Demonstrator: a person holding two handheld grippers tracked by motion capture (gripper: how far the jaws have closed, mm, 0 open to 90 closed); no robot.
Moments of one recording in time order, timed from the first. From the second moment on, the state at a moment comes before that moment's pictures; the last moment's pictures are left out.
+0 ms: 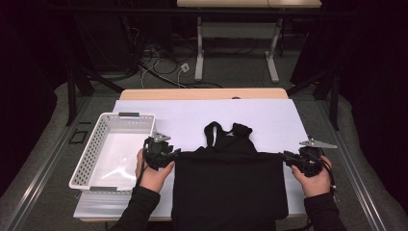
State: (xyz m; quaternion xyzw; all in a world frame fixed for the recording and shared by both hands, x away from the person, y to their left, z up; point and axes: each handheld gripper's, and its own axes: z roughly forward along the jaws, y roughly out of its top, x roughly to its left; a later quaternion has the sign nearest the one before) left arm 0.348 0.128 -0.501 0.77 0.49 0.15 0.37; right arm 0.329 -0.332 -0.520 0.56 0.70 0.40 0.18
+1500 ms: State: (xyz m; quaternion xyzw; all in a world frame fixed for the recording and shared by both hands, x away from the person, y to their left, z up) left arm 0.245 0.139 -0.545 0.77 0.49 0.09 0.41; right arm 0.250 -0.314 -0.539 0.54 0.76 0.34 0.15
